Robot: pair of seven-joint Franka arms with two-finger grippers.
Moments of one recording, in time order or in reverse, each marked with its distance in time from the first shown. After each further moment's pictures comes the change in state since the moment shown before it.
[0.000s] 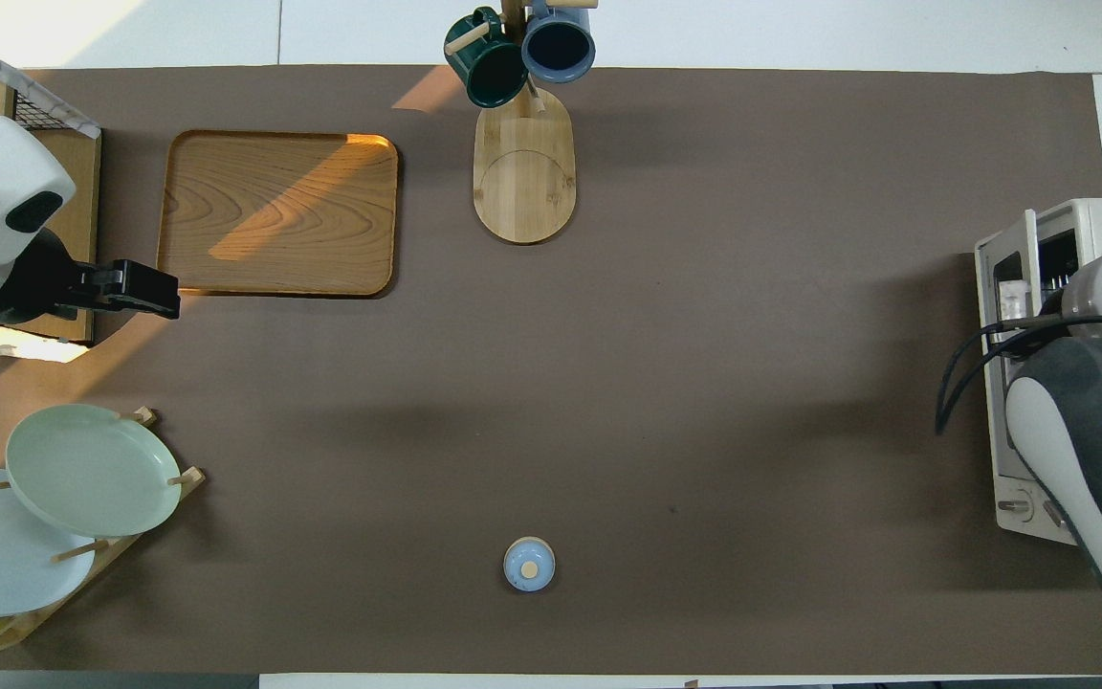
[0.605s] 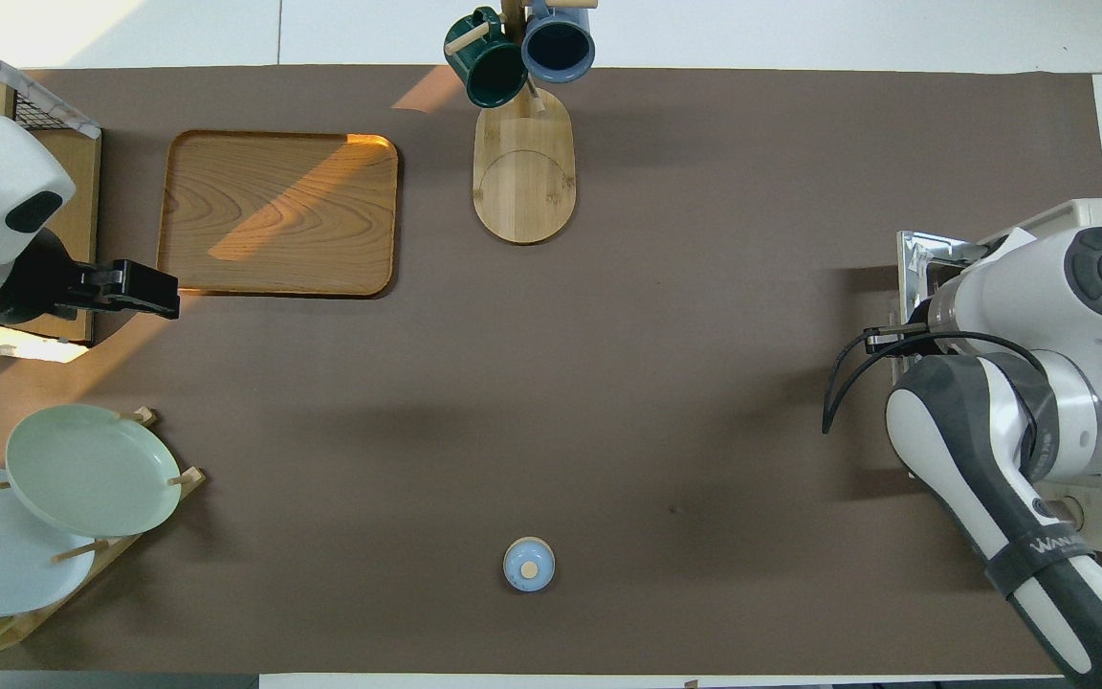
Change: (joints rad) left arm 0.000 0.000 0.000 0.000 0.000 0.000 0.000; right arm 0.061 0.098 0.017 -0.119 0.140 0.253 0.043
